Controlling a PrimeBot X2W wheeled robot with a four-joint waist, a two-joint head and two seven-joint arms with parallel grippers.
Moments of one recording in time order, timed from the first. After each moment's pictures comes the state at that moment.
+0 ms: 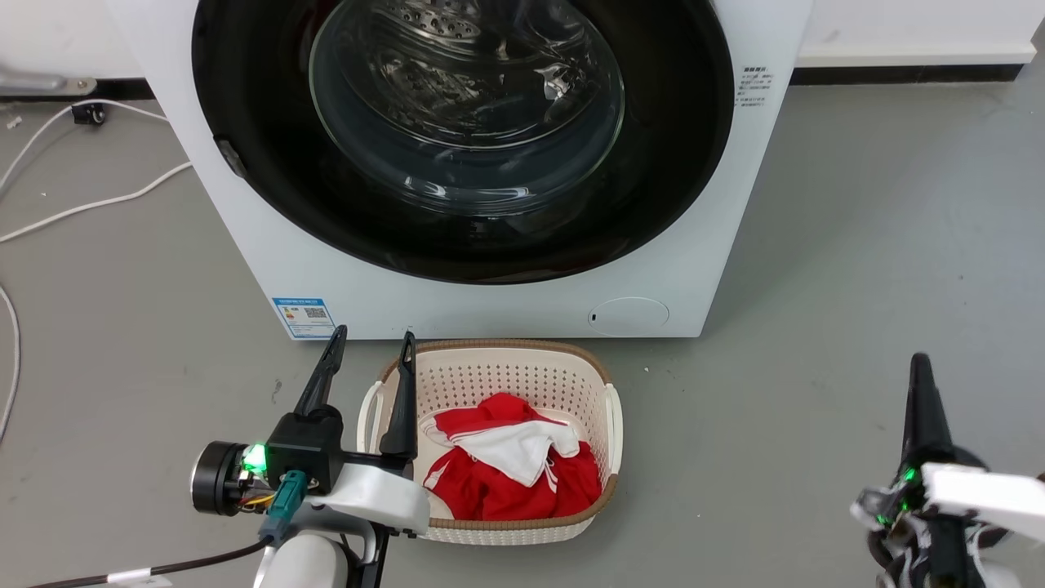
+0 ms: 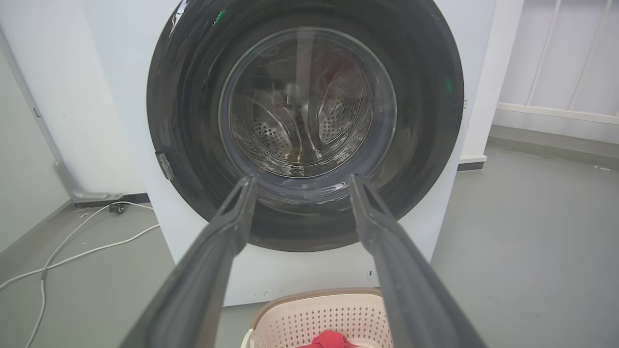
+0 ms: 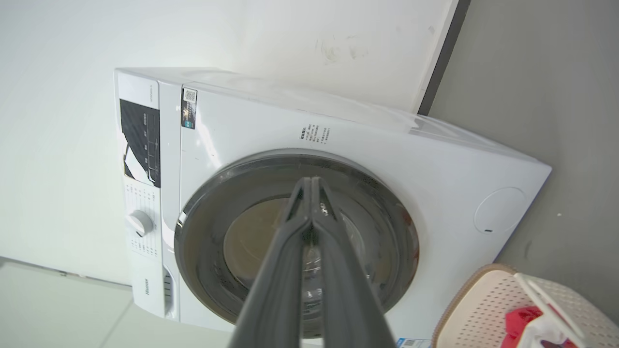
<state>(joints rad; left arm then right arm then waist) -0.15 0.06 -0.15 0.17 -0.06 0.02 -0.26 -0.07 -0.05 -0.03 0.16 1.34 0.13 -0.26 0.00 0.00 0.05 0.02</state>
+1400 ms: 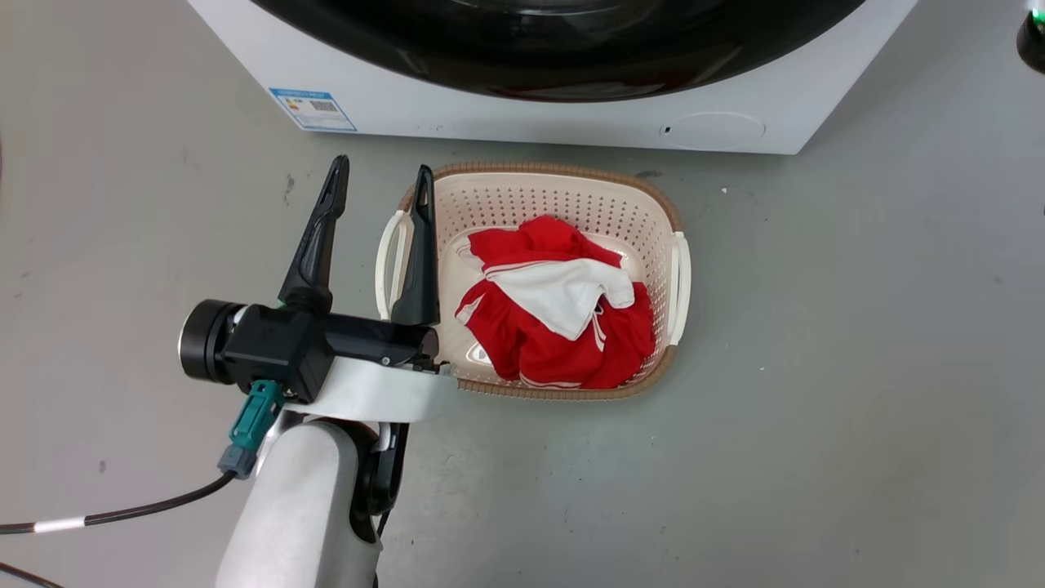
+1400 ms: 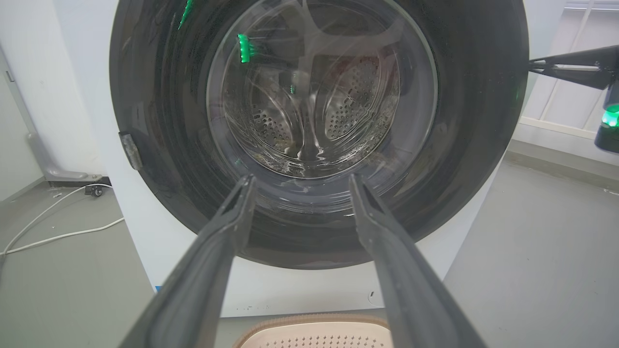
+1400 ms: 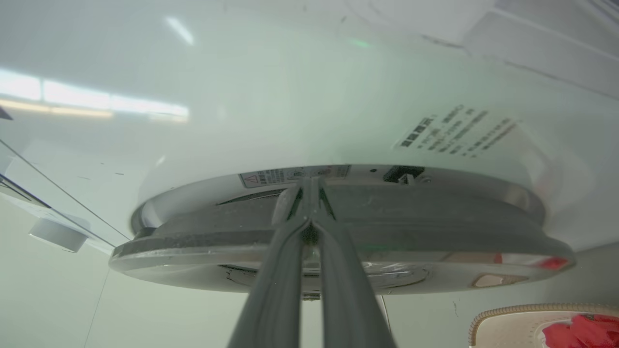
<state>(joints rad) -0.35 0.05 -0.20 -0.01 -0.14 0.04 -0.26 -1.34 -0.41 0.44 0.99 1.90 0.13 0.26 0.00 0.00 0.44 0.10</state>
